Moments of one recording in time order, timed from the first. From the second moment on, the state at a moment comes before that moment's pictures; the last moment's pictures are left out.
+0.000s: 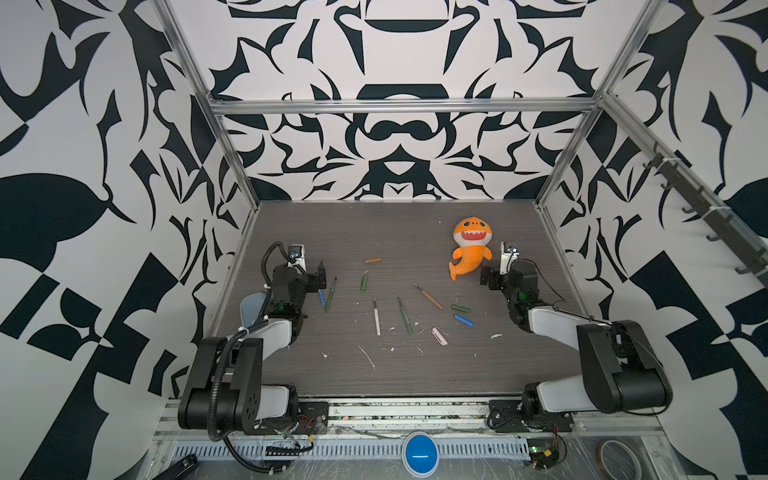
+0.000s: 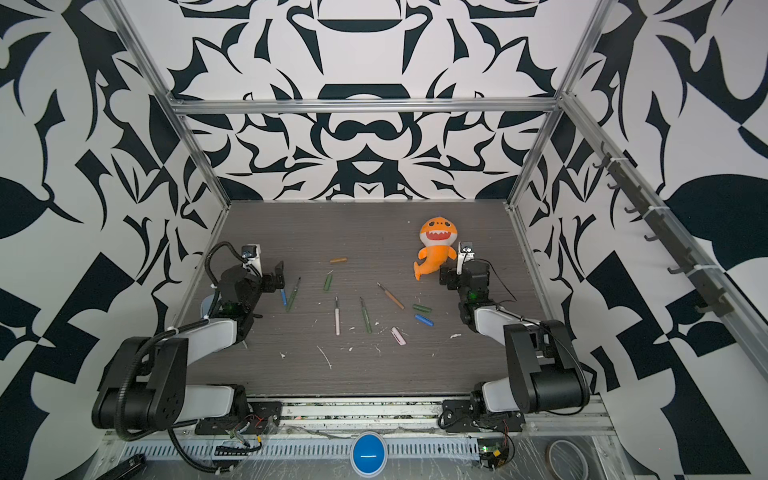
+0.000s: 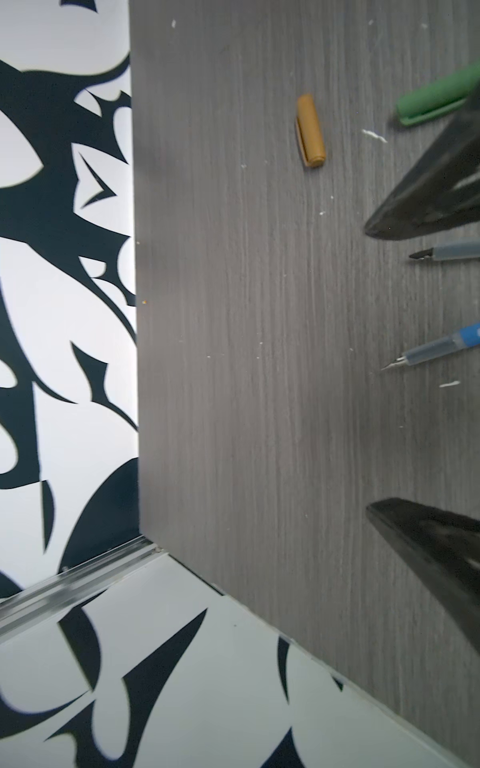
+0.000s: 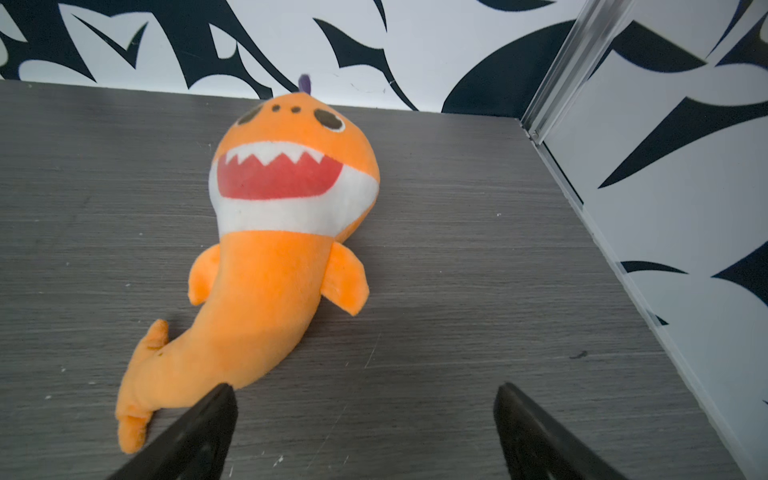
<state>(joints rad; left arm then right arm) -0.07 1.32 0.40 0.63 -0.04 0.01 0.10 1.40 0.49 0.48 0.14 -0.01</state>
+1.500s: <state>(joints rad) -0.17 0.99 0.67 -0.38 0.18 -0.73 0.47 1.35 1.02 -0.63 0.13 0.44</state>
